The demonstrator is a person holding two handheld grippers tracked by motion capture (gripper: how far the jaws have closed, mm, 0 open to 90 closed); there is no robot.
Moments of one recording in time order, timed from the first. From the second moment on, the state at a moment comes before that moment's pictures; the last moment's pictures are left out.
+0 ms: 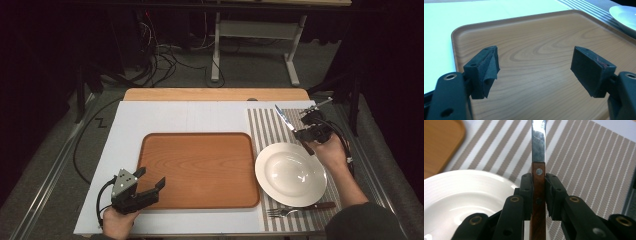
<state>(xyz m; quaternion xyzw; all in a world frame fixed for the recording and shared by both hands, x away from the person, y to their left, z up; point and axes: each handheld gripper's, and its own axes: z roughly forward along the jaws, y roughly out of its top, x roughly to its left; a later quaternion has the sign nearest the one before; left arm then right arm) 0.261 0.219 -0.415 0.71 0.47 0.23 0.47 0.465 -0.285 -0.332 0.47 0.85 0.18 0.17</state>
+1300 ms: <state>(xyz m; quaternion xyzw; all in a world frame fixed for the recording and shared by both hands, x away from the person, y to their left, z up) 0.261 0.219 -0.415 0.71 0.47 0.22 0.47 0.389 -0.211 -0.334 0.38 0.89 0.25 0.11</state>
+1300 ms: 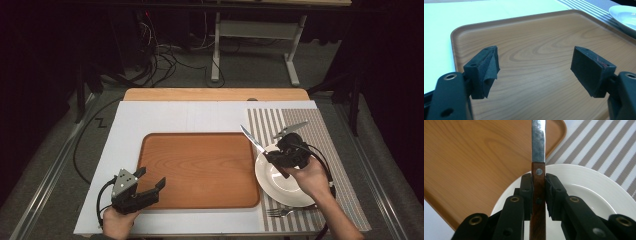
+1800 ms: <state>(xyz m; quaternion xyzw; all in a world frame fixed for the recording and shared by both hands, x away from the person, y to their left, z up) 0.261 0.219 -0.415 0.71 0.47 0.22 0.47 0.377 -0.179 -0.341 0.35 0.90 0.24 0.10</state>
